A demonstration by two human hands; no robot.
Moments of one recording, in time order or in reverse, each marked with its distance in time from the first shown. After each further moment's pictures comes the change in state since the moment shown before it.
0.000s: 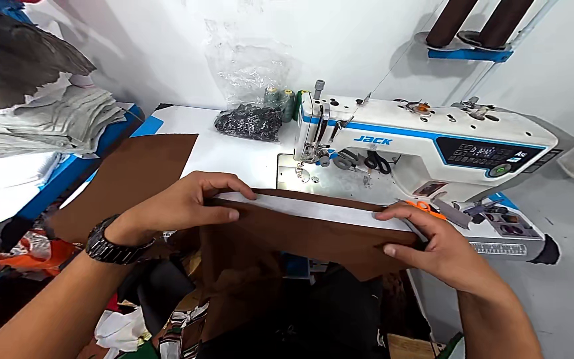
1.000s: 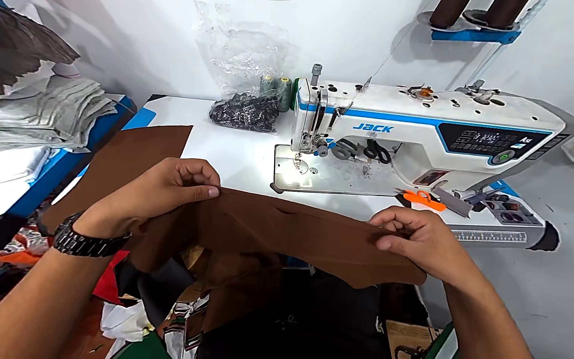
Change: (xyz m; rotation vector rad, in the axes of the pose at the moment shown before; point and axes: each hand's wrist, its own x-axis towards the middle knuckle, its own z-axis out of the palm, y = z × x) left_hand -0.014 -0.009 -0.019 0.087 0.104 -0.206; right_hand -0.004 0.001 0.021 0.115 0.022 0.034
